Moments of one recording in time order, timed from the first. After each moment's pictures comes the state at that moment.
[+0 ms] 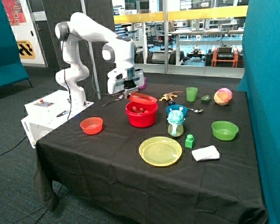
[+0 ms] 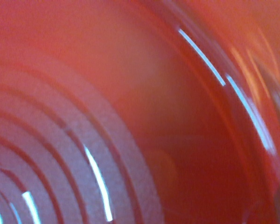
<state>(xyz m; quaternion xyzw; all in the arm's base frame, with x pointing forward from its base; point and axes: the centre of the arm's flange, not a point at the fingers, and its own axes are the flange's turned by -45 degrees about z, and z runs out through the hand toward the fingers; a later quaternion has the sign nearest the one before) 0.576 -0.198 0.430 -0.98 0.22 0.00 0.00</state>
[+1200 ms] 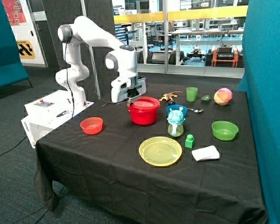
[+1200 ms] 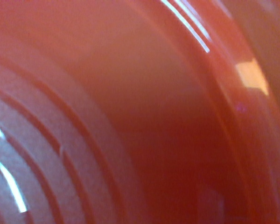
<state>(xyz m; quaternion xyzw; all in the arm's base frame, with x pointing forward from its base) 0.590 -0.204 0.392 -0.98 0.18 0.00 0.00</state>
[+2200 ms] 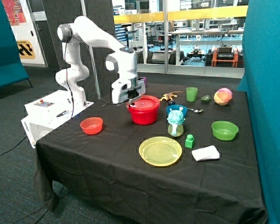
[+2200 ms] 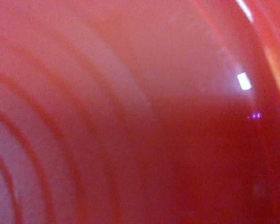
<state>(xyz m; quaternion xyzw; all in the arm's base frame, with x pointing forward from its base) 0.582 -0.191 0.382 -0.99 0.15 0.00 0.00</state>
